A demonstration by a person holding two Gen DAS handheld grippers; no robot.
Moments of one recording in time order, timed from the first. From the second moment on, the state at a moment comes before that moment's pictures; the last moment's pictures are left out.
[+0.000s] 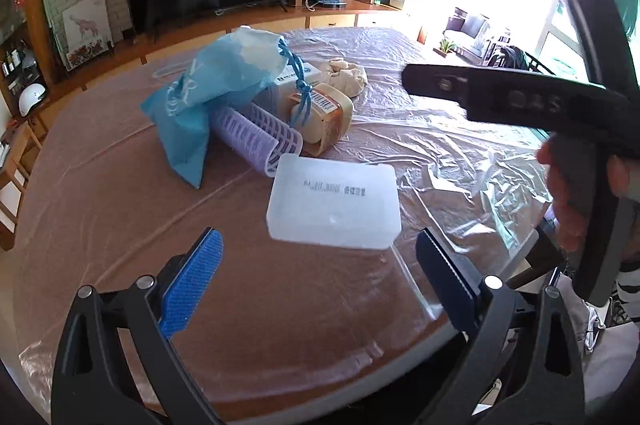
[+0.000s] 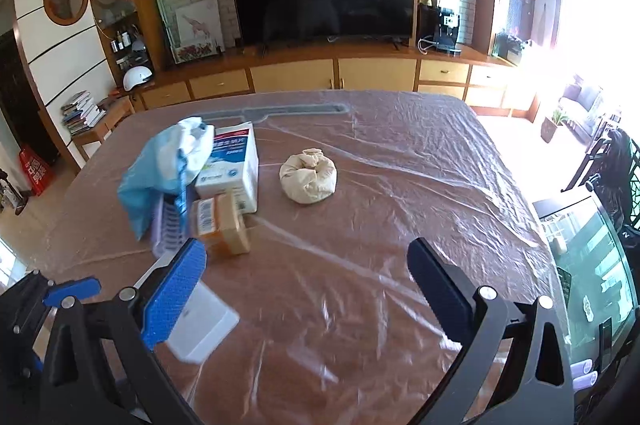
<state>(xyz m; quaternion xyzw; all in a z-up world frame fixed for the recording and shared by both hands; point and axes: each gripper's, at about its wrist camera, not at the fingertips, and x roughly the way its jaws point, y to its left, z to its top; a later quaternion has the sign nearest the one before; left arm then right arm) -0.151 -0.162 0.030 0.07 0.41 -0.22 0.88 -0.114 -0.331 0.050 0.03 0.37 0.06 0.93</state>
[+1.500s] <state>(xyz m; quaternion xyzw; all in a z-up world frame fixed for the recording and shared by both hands) -0.105 -0.203 0.017 0.07 0.46 -0.23 0.85 0.006 -0.305 0.014 -0.06 0.41 0.18 0.89</state>
